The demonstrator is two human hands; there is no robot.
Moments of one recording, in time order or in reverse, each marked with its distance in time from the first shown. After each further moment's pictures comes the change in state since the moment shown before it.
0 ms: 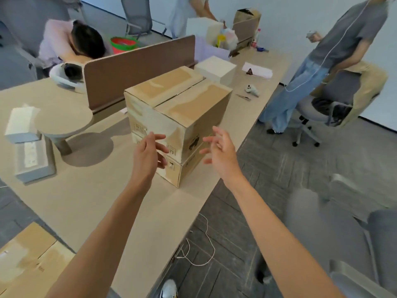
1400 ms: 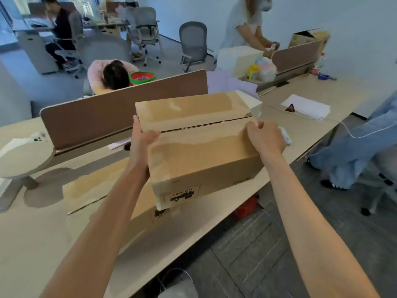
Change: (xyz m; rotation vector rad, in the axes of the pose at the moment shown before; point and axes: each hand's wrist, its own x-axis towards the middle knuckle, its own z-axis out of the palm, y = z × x) left_hand 0.203 0.071 0.309 -0.221 0.178 0.153; right_hand 0.446 -0.005 -0.256 -0.600 0.096 -0.042
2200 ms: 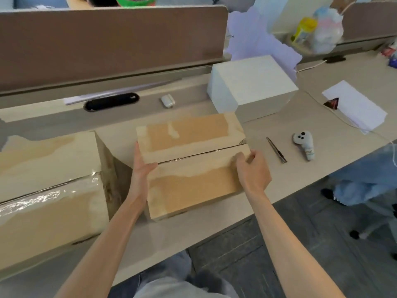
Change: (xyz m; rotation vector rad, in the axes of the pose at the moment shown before) left_hand 0.106 -0.222 0.062 0.080 0.284 -0.345; right_hand 0.171 0.123 0.158 -0.069 -0.226 0.049
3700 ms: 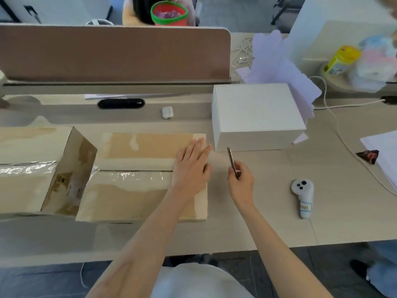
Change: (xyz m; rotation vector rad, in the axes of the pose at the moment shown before) left_hand 0.089 -0.038 0.255 1.501 0.175 0.376; right_hand 0.184 0.069 0.003 0.365 -0.448 -0.362
